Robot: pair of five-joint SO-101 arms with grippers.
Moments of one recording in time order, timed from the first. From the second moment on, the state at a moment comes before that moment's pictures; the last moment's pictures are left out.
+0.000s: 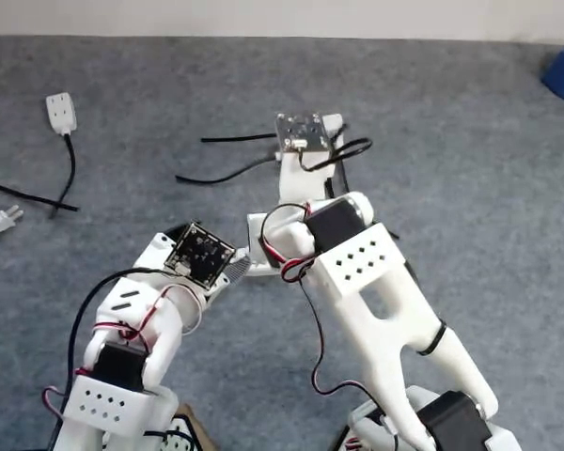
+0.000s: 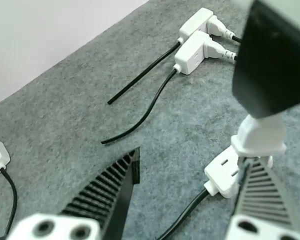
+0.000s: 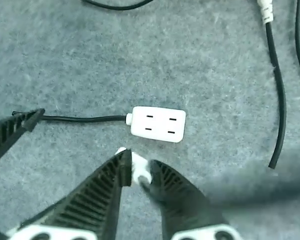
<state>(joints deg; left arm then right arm) 7.2 -84.7 83.1 36.8 -22.0 -39.1 -19.6 15.8 76.1 -22.5</state>
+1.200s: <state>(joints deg) -17.3 -85.5 83.4 36.2 -16.8 -32.6 -2.5 -1.7 82.5 -7.6</state>
